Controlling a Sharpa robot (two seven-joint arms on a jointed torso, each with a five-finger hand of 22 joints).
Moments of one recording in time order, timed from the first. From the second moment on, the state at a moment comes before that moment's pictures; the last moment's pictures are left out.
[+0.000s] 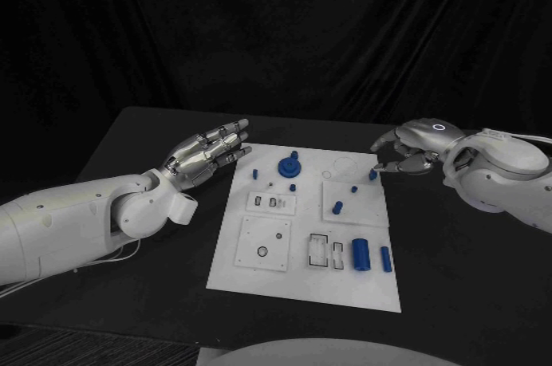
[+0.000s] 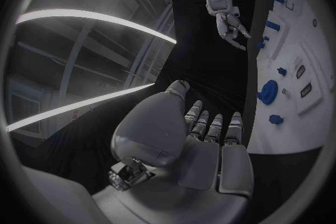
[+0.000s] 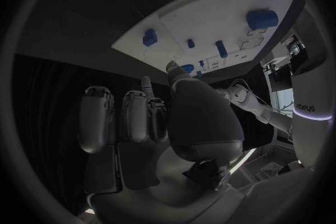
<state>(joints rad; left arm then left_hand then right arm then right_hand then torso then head) 1.23 -0.91 -0.21 1.42 -0.03 0.23 0.61 1.41 0.21 -0.05 0.22 0.63 0.30 0.06 0.07 0.04 0.05 0.02 0.10 0.02 0.01 0.11 0.02 0.01 0.16 0.03 0.22 0.02 0.01 1.36 -0.96 -0.21 1.44 -1.66 -0.32 -0.04 1.22 -0.09 0.10 0.21 0.14 0.77 0.03 0.16 0.19 1.47 -0.07 1.57 1.31 1.47 -0.13 1.41 1.31 0.07 1.47 -0.01 1.39 1.31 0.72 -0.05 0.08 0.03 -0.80</state>
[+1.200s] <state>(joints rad) 1.23 -0.92 -0.21 1.42 -0.03 0.23 0.61 1.41 0.21 -0.03 0.19 0.65 0.20 -0.03 0.04 0.03 0.04 0.04 0.10 0.02 0.01 0.11 0.02 0.01 0.16 0.03 0.22 0.02 0.01 1.31 -0.91 -0.21 1.34 -1.66 -0.36 -0.05 1.25 -0.12 0.11 0.25 0.11 0.82 0.05 0.16 0.19 1.47 -0.05 1.57 1.31 1.46 -0.11 1.41 1.31 0.06 1.46 0.00 1.39 1.31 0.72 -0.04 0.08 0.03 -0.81</state>
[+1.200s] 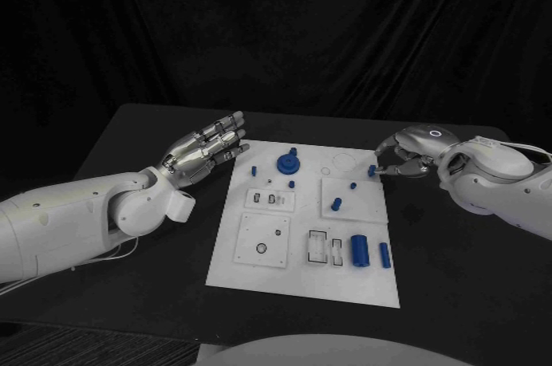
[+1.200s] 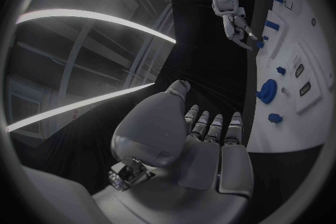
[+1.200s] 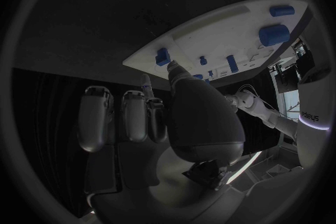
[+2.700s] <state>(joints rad) 1.23 -0.91 -0.21 1.42 -0.03 0.23 0.61 1.41 0.21 -0.03 0.18 0.65 0.22 0.00 0.04 0.03 0.04 0.04 0.10 0.02 0.01 0.12 0.02 0.01 0.16 0.03 0.22 0.02 0.01 1.28 -0.88 -0.21 1.31 -1.66 -0.36 -0.05 1.31 -0.11 0.12 0.25 0.24 0.89 0.06 0.19 0.25 1.47 -0.04 1.57 1.31 1.46 -0.11 1.41 1.31 0.06 1.47 0.00 1.38 1.31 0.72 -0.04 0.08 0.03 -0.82</state>
